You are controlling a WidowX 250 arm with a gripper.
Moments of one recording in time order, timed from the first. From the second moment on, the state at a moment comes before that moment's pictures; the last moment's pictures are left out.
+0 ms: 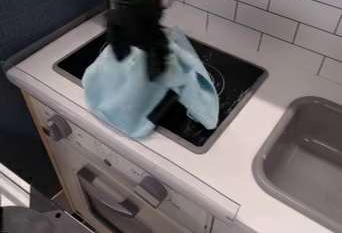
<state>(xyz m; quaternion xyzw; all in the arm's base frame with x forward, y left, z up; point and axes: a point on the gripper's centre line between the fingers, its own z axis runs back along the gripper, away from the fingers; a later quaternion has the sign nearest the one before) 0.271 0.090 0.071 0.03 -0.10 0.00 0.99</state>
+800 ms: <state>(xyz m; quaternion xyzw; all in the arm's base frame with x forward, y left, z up) 0.269 0.173 0.115 0.01 0.03 0.11 0.99</state>
